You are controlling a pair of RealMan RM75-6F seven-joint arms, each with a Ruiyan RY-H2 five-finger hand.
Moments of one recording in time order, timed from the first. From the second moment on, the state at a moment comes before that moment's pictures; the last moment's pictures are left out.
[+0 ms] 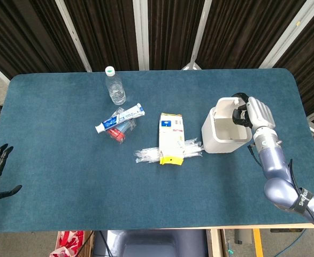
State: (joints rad) left arm -0.10 -1.11 -0.03 -1.57 1.49 1.46 0.03; right arm 0.85 -1.03 0.41 -1.75 -0.27 0.90 -0.26
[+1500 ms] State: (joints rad) left arm -0.10 -1.11 -0.02 -1.60 1.53 1.47 0.04; right arm 0.73 -0.88 0.32 -1.95 -0.42 0.91 -0.14
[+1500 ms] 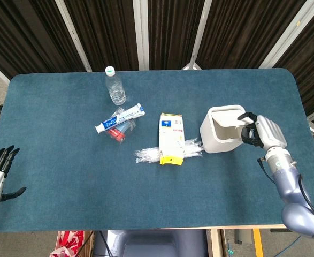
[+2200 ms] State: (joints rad) left arm -0.10 -1.11 -0.01 -1.60 1.54 1.48 0.05; right arm 0.67 -0.91 0.25 -2.00 -0.54 0.93 -0.10
